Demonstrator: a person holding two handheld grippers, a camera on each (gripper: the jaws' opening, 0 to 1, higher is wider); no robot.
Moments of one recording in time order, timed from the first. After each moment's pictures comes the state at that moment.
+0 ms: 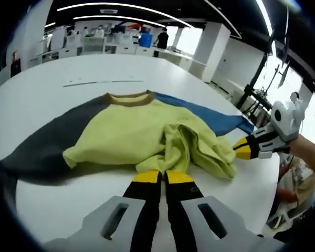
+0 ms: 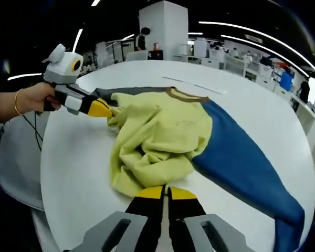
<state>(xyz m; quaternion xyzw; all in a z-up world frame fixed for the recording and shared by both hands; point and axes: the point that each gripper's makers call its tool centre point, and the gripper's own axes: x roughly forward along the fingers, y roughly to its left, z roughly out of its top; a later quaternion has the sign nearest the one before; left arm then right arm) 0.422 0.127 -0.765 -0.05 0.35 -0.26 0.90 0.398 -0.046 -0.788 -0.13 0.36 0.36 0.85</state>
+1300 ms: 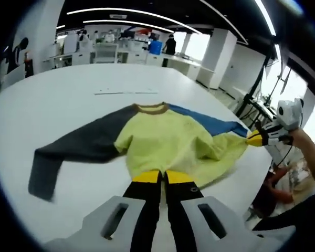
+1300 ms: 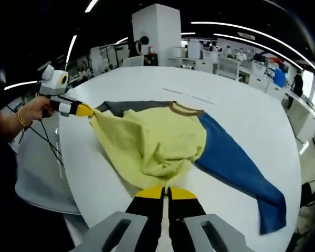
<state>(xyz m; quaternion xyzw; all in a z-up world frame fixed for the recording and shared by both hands) 0.353 0.207 -0.703 -0.06 0.34 -0.22 0.91 0.344 -0.056 -0.713 -0.10 0.37 0.34 0.86</state>
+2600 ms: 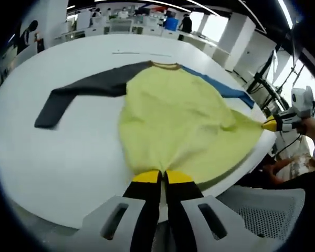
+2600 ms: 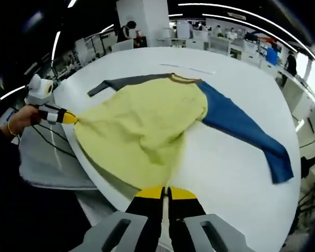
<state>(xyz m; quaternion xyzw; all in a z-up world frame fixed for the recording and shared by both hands) 0.245 0.228 -0.770 -0.05 0.46 -0.17 0.87 0.260 -0.080 -0.751 -0.13 0.46 0.29 0.83</state>
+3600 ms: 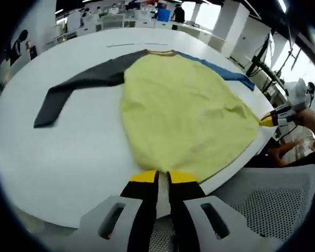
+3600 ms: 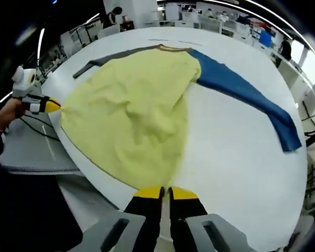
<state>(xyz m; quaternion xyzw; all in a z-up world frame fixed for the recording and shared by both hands) 0.237 0.251 -0.777 0.02 0.45 -0.18 0.87 0.243 -0.097 -0.796 -0.09 0.51 0.24 0.82</state>
